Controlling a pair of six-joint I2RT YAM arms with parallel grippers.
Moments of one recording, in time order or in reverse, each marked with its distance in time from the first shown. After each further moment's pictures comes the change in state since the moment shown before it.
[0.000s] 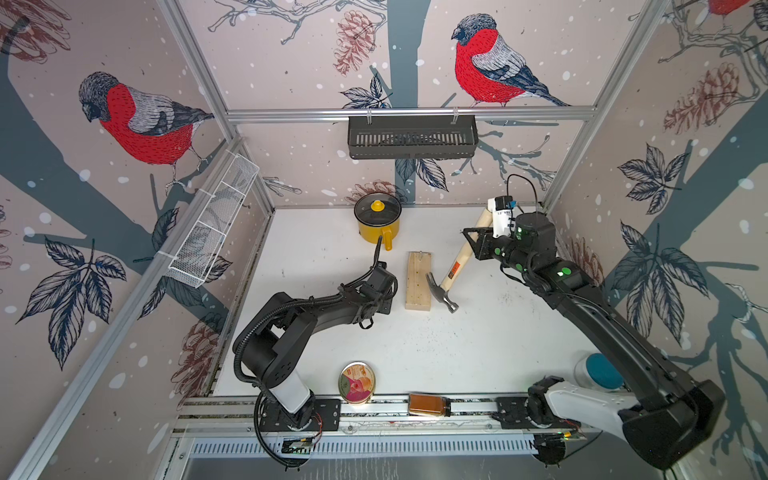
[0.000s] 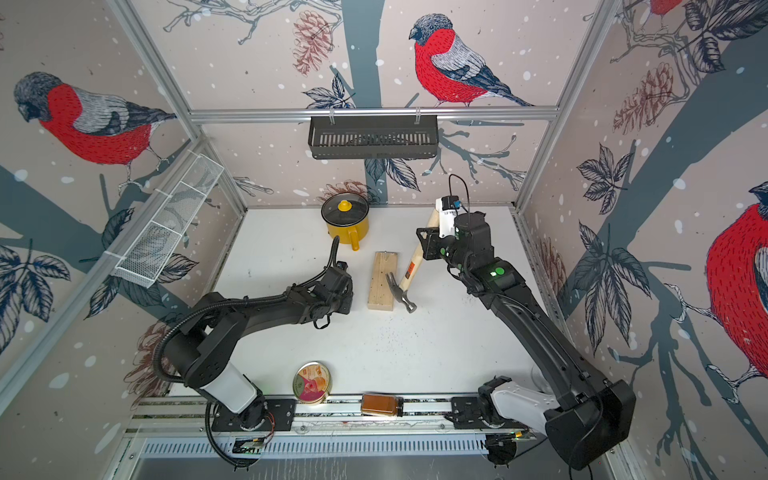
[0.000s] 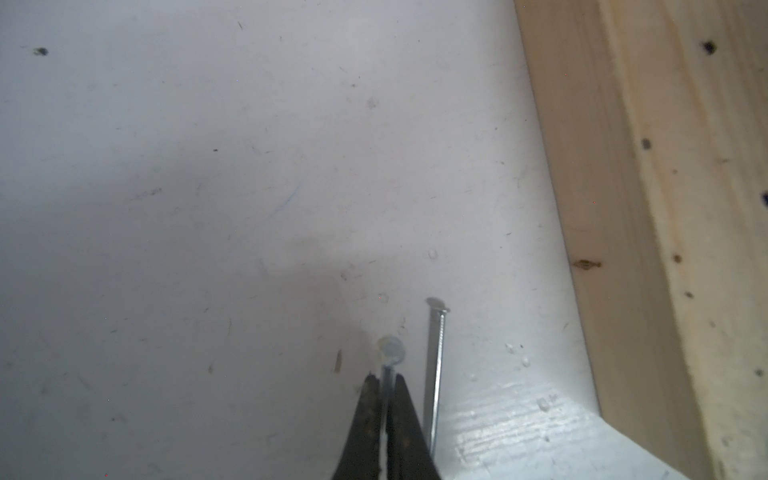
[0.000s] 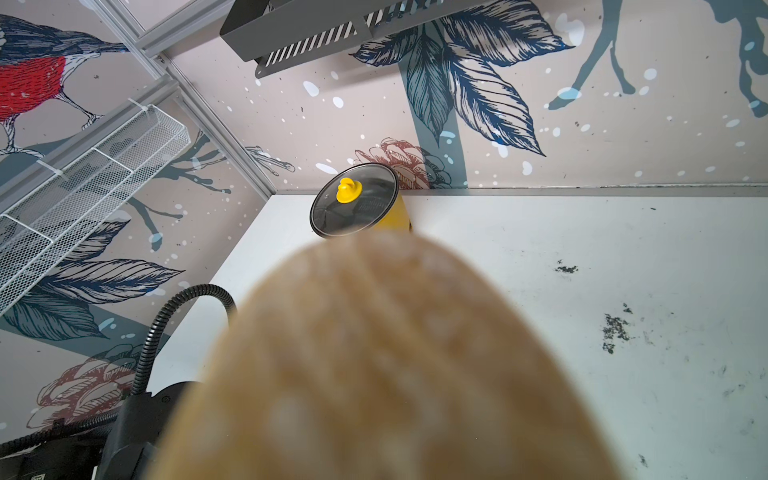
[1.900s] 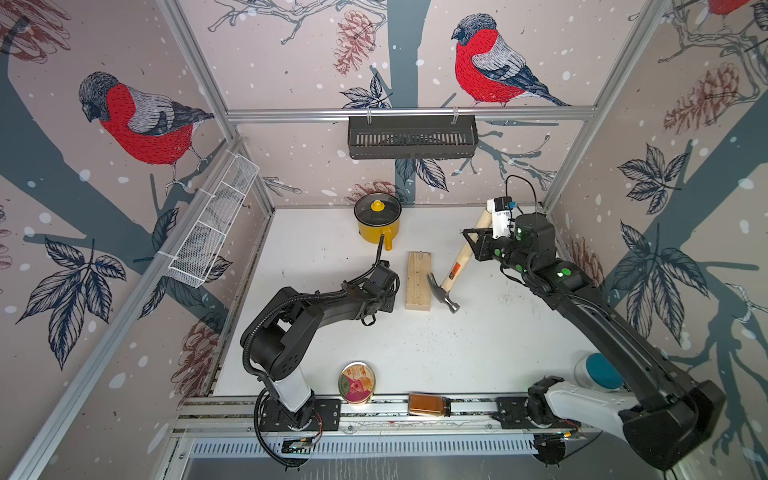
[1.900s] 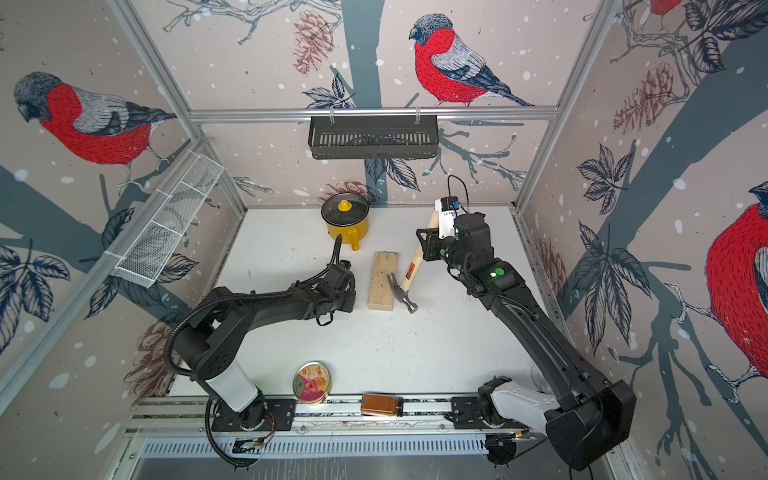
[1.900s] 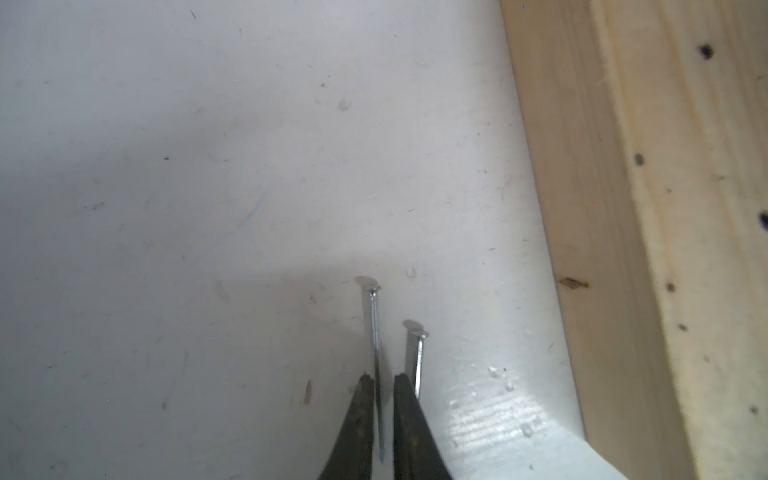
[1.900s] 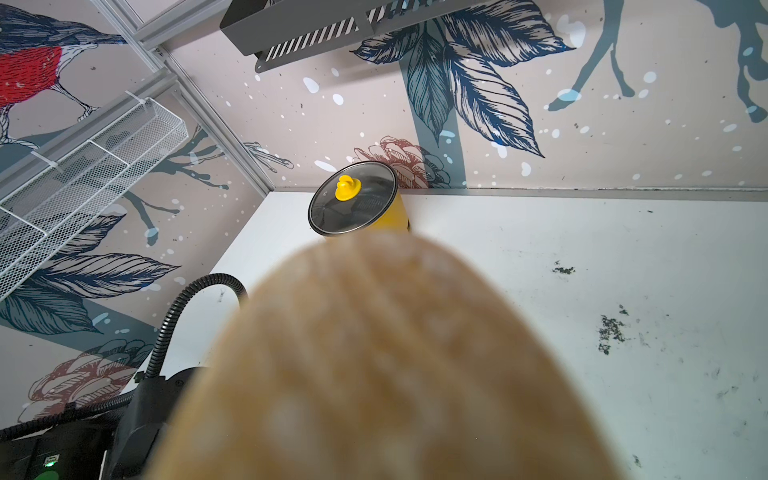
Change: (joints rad) left arm 0.006 0.045 0.041 0.003 0.050 -0.001; right arm 0.000 -0.004 -0.008 0.000 0.003 -0.019
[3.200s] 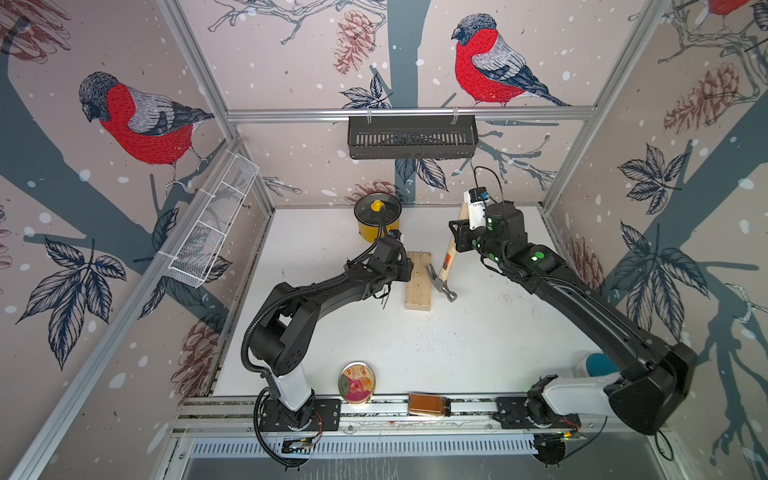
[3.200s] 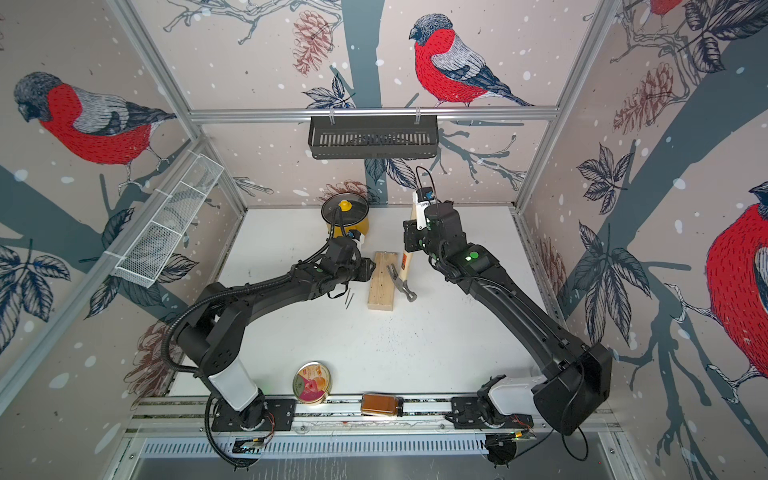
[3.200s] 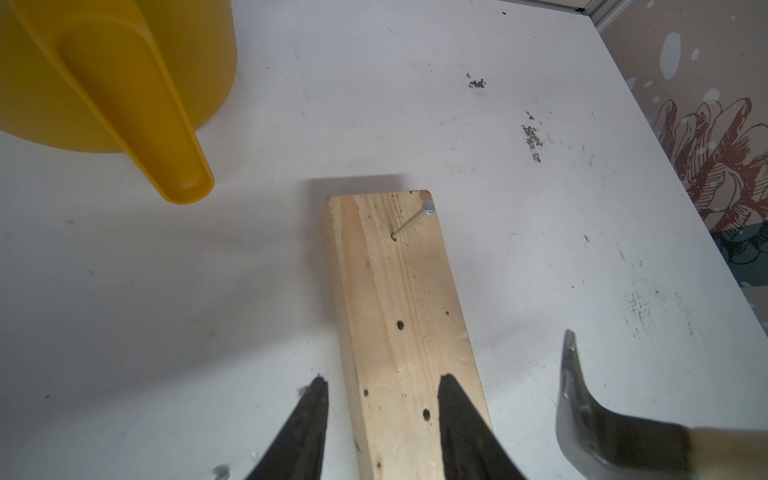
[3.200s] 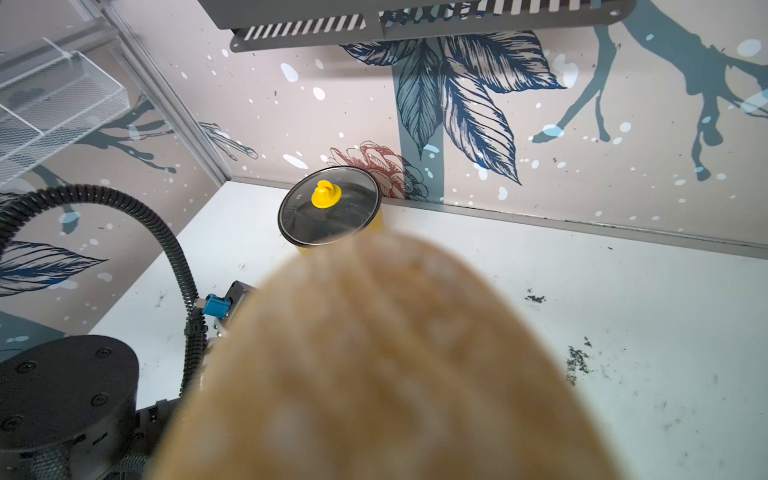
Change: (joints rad) left arm 0.036 0.056 0.255 0.096 0.218 -0.090; right arm 0.139 0.183 0.171 -0.042 0.252 -0.088
